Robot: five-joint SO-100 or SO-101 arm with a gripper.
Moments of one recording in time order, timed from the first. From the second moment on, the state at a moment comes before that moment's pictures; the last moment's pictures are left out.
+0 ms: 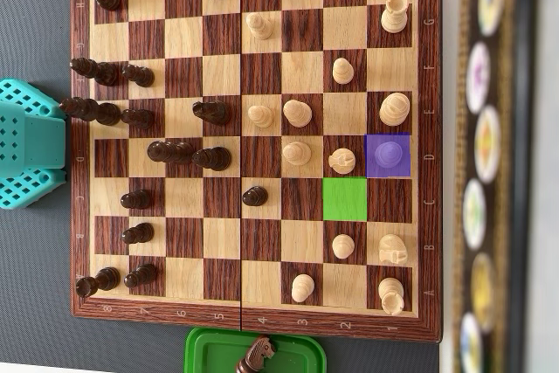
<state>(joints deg) -0.2 192.3 179.9 -103.4 82.4</state>
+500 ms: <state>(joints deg) -0.2 192.3 179.9 -103.4 82.4</state>
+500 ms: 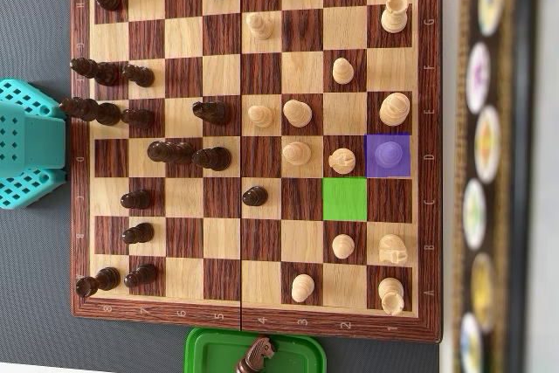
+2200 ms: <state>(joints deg) -0.5 192.3 146.2 30.8 82.4</state>
